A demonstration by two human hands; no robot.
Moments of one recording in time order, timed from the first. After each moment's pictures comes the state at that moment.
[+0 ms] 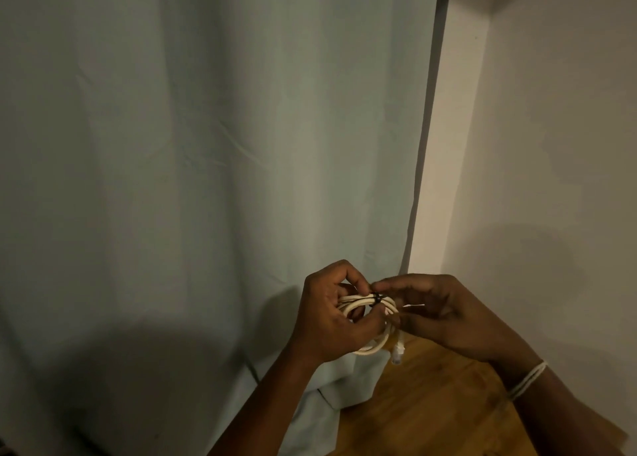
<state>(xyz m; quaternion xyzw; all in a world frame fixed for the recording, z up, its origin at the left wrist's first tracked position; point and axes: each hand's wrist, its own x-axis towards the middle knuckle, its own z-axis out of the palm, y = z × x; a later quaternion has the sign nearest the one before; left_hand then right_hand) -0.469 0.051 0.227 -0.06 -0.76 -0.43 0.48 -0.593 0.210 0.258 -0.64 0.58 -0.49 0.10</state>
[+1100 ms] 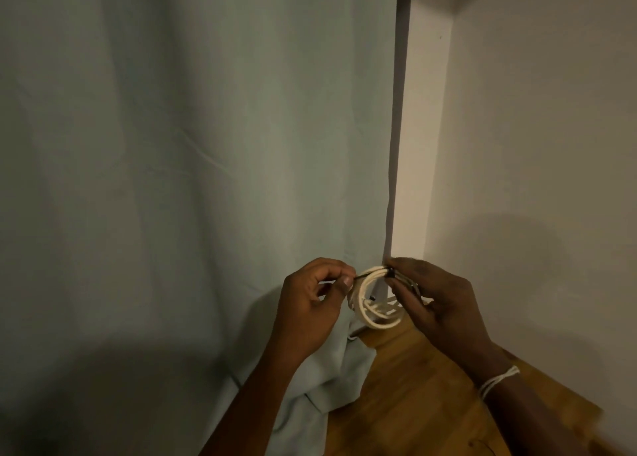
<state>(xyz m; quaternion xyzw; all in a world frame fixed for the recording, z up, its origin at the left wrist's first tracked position) -0.484 0.054 0.236 0.02 -0.78 -0.43 0.45 -0.616 0.220 0.234 -0.57 0.60 -0.49 -0.28</state>
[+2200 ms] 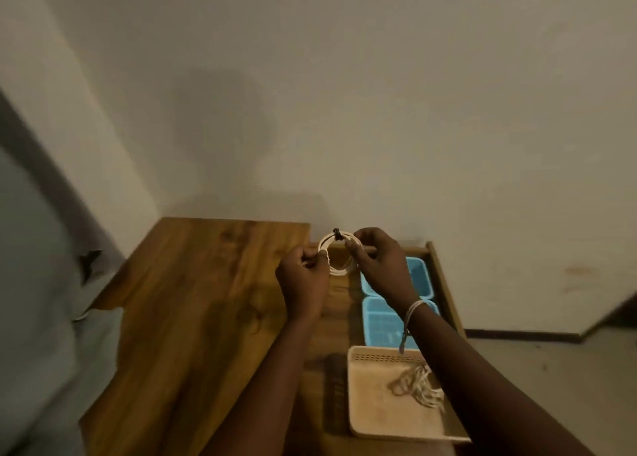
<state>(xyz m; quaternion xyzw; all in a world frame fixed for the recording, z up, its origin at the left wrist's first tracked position) -0.667 0.407 0.050 0.04 -0.78 -0.59 0.19 -0.653 0.544 0.054 0.06 0.81 -0.54 -0.22</state>
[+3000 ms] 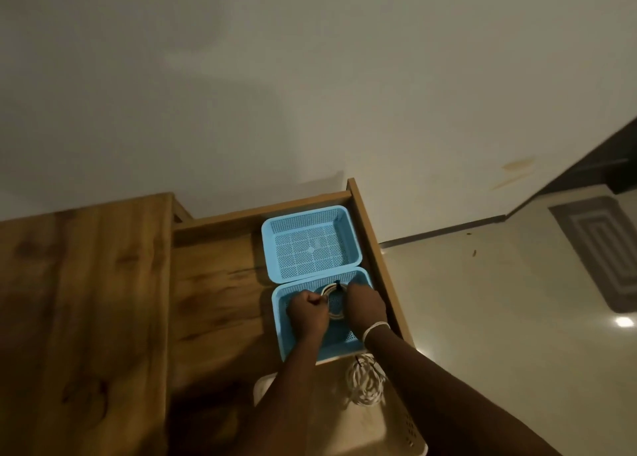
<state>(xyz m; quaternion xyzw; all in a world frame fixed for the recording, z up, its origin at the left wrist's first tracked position) -0.730 0.619 -0.220 0.14 -0.86 -0.45 -0.20 -0.693 0.718 -0.211 0.28 0.92 -0.21 0.16</state>
